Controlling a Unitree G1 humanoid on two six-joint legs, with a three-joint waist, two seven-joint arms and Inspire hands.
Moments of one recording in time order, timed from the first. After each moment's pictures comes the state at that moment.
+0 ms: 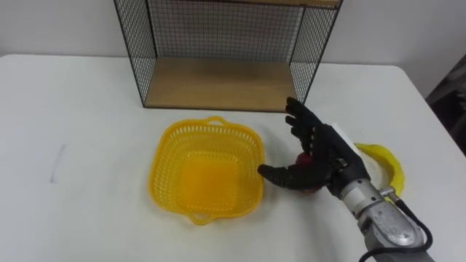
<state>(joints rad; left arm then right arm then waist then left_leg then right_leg) 0.25 0.23 0.03 1.10 0.34 0.04 0.03 0.12 -0.29 0.09 0.03 0.19 -0.06 0.24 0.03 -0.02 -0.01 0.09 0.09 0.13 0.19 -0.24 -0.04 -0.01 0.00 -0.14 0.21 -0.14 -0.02</state>
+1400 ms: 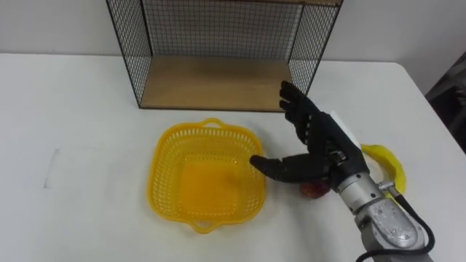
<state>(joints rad) 0.23 0.22 0.03 1.12 0.31 0.02 0.03 0.14 -0.27 0.09 -0.15 0.16 -0.07 0.23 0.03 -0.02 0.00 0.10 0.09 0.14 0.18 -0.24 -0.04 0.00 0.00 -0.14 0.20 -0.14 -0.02</state>
